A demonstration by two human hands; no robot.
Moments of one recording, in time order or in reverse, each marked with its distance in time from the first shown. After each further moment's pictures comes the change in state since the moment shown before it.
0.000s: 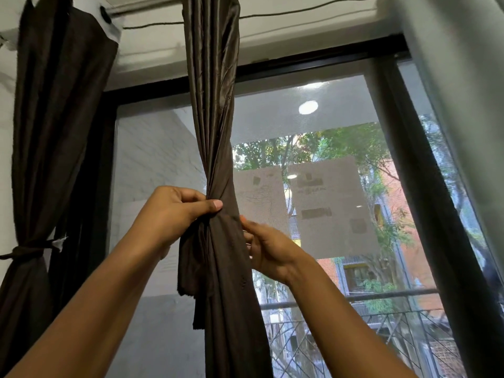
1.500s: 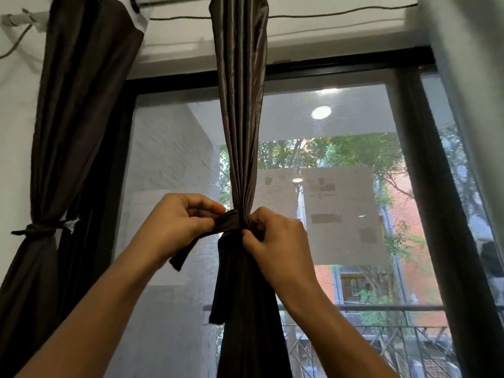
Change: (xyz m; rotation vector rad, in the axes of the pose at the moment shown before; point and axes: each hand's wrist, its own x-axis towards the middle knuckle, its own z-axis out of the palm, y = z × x) left_hand -0.014 -0.026 -0.021 0.134 -0.024 0.055; right_hand -0.043 -0.005 0.056 -1.303 0.534 -0.657
